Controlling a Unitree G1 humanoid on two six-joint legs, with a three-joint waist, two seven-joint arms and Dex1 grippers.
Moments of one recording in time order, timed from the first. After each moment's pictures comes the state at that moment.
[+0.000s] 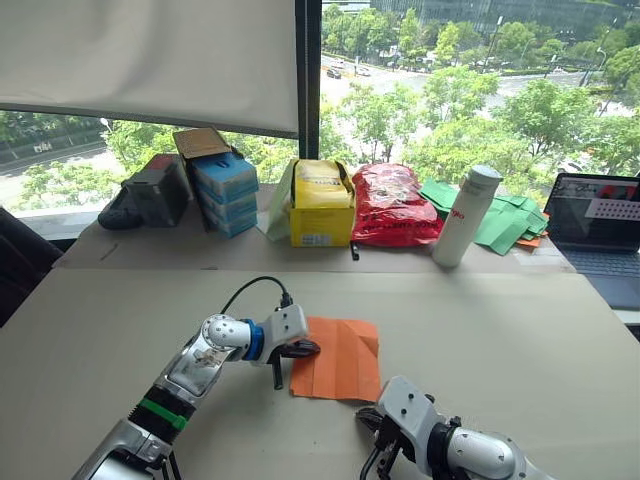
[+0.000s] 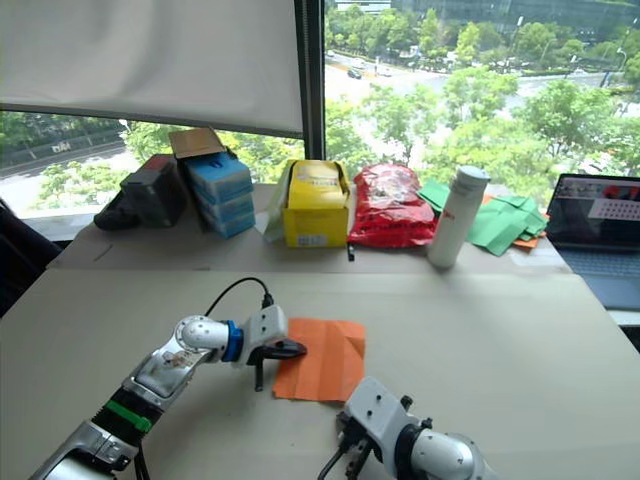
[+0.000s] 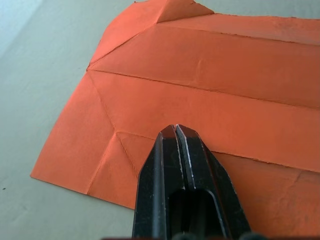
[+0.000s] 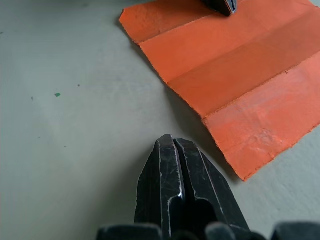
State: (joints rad) left arm -0.48 0.52 -0.39 0.13 -0.06 0.26 -1.03; right arm 0.18 -0.62 0.38 -0.81 0.13 0.77 0.40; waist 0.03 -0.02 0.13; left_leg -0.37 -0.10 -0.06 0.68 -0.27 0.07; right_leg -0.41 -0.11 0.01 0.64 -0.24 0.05
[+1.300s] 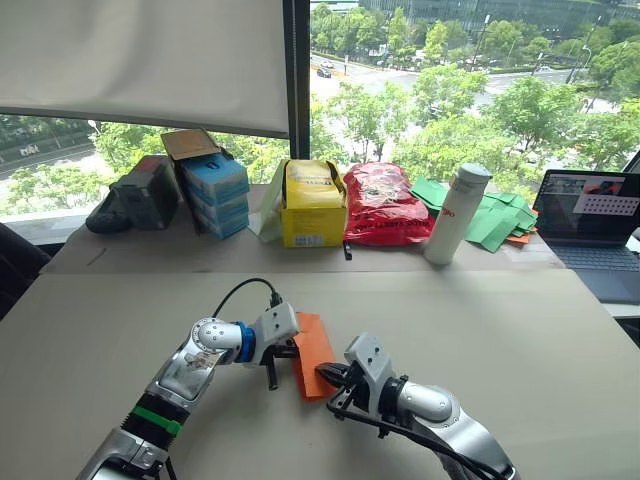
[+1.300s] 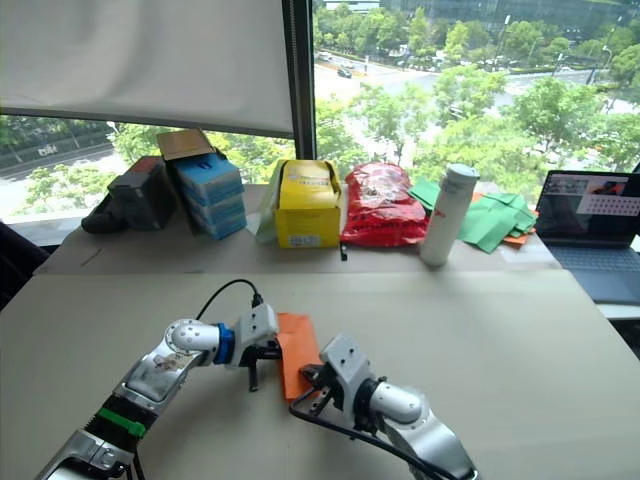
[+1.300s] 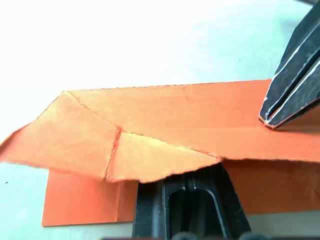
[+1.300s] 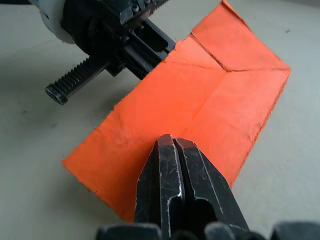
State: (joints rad) left arm -0.41 0.55 -0.27 0.07 -0.09 0.32 -1.02; right arm -0.09 -0.32 0.39 -0.34 0.16 0.53 0.52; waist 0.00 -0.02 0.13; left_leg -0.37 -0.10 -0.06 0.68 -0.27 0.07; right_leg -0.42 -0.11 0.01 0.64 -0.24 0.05
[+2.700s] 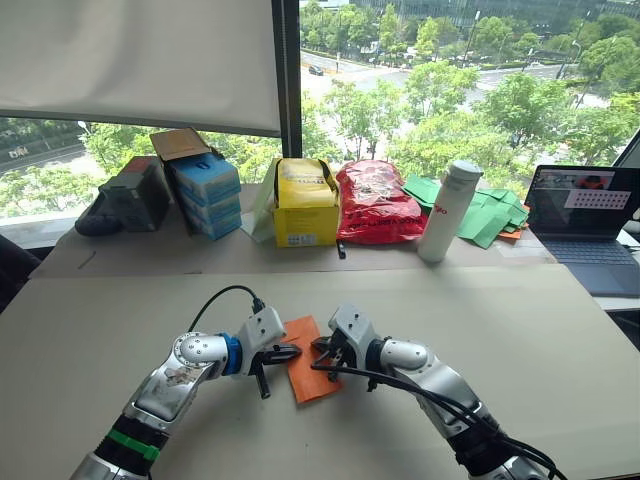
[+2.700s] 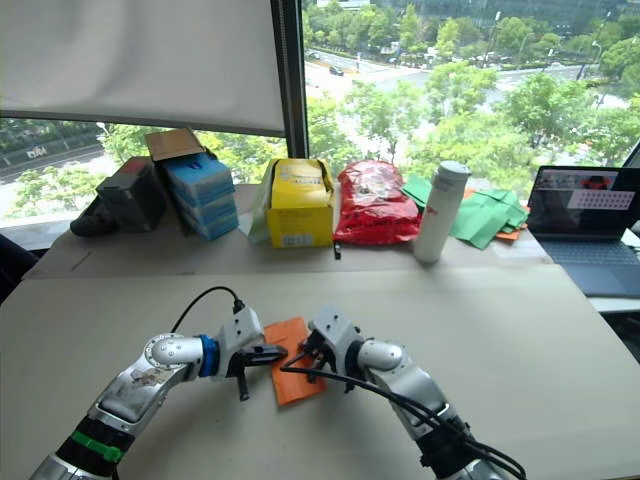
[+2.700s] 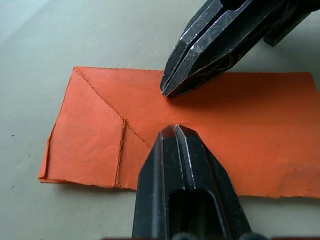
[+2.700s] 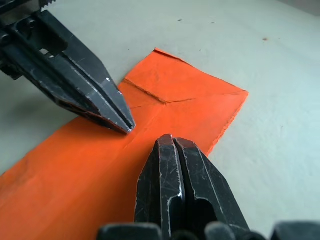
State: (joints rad) left arm -0.30 0.59 -0.25 -0.09 -0.16 0.42 -0.92; right arm -0.44 -0.28 0.40 0.00 0.10 0.53 0.58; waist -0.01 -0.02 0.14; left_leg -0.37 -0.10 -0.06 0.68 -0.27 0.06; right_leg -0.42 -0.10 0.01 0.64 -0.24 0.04
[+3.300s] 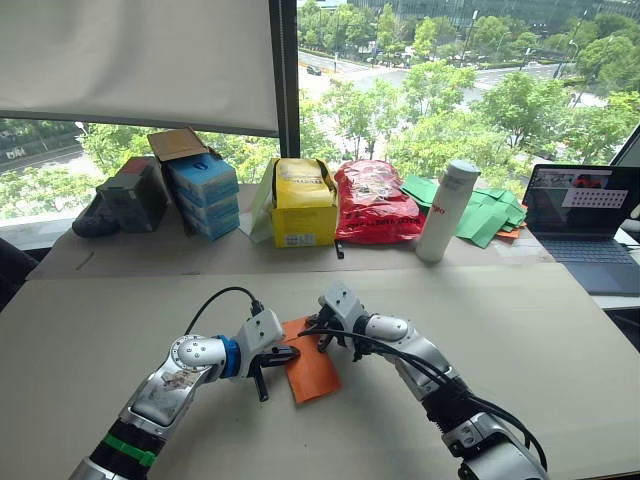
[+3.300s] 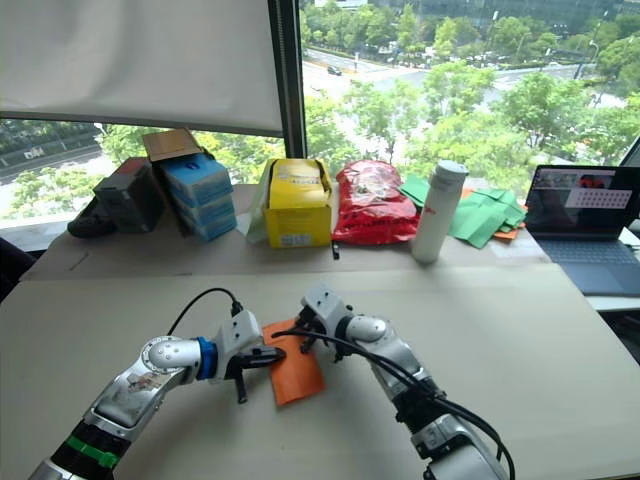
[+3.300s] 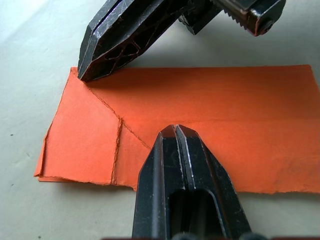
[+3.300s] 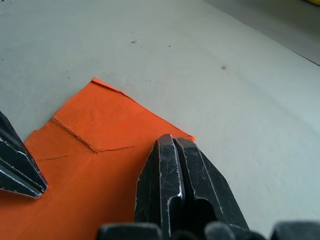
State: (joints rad) left arm -0.28 0.60 -0.25 -0.12 -0.15 0.42 -0.91; right arm -0.60 -0.20 0.38 0.26 0.05 0.42 0.59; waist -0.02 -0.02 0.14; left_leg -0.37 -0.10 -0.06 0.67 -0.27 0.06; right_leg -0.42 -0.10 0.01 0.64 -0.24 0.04
